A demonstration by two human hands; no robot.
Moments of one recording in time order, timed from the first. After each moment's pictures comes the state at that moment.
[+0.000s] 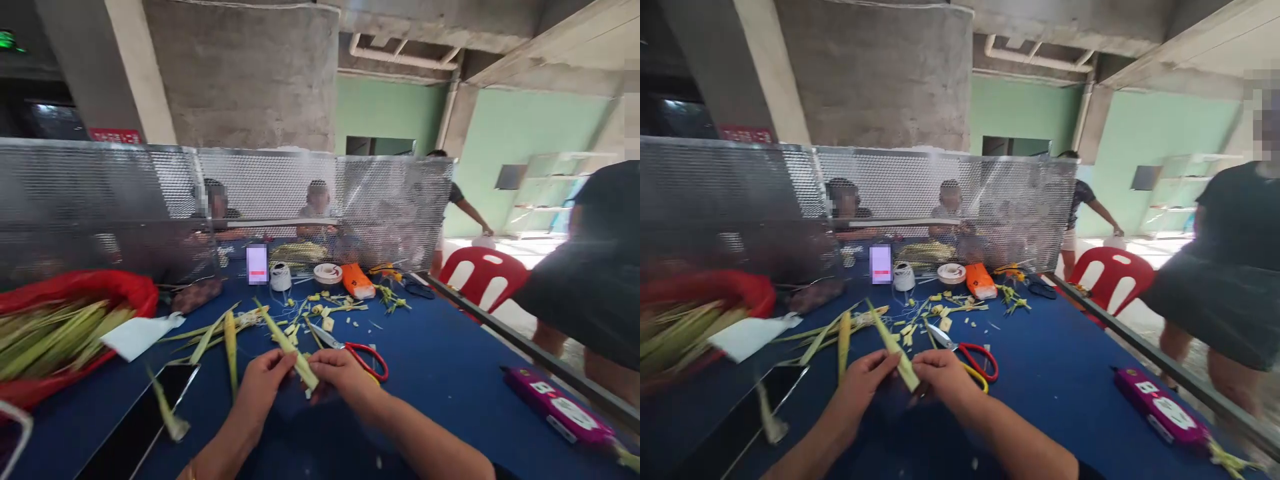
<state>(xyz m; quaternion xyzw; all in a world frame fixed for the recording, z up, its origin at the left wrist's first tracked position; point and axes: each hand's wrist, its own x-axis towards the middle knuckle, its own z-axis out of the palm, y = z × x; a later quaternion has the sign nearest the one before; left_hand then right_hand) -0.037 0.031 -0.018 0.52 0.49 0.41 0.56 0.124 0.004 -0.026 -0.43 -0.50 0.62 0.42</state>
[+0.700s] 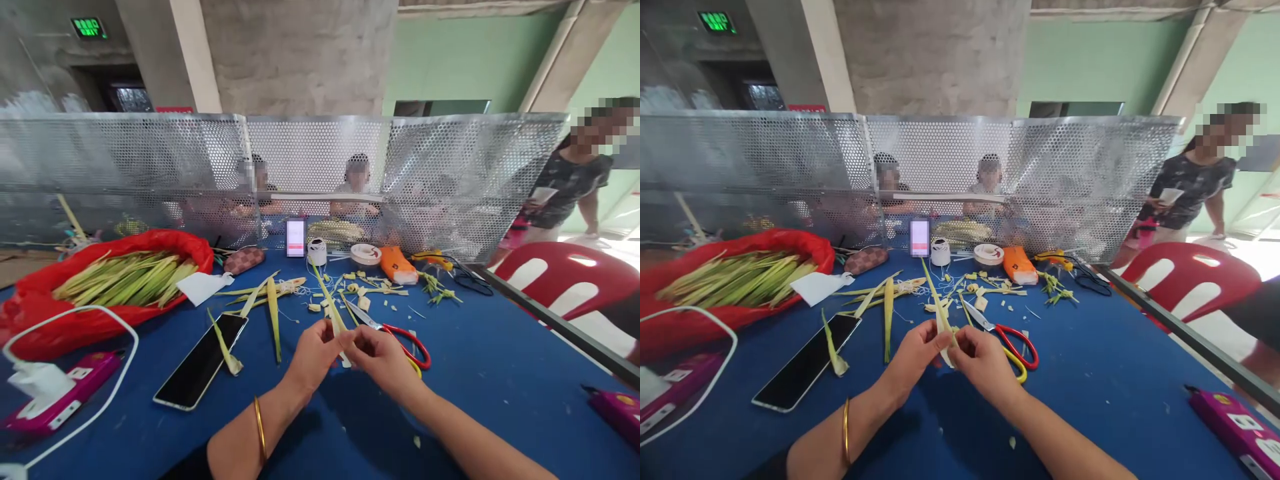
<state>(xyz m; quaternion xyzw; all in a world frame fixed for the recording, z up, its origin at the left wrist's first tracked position) -0.023 0.013 -0.023 0.55 0.45 0.42 0.57 0.126 -0.007 -0.033 -0.51 -0.62 0.42 0.42</state>
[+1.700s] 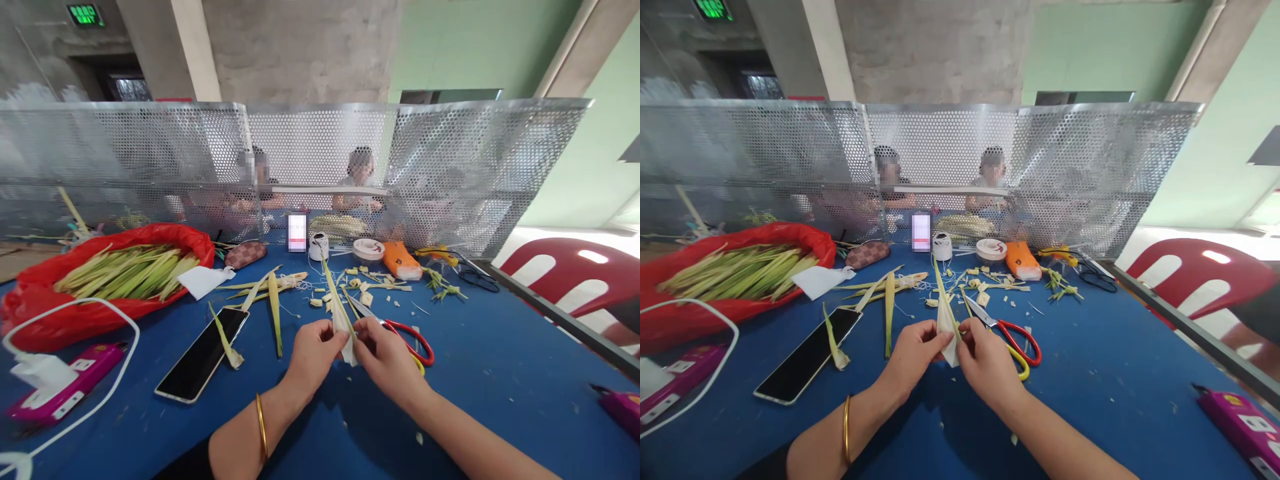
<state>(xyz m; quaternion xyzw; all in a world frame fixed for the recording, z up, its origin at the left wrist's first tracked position) -0.022 0.011 -0.028 0.56 0.50 0.41 0.51 0.128 -0.013 -0.034 -0.55 -0.71 0.24 0.37</state>
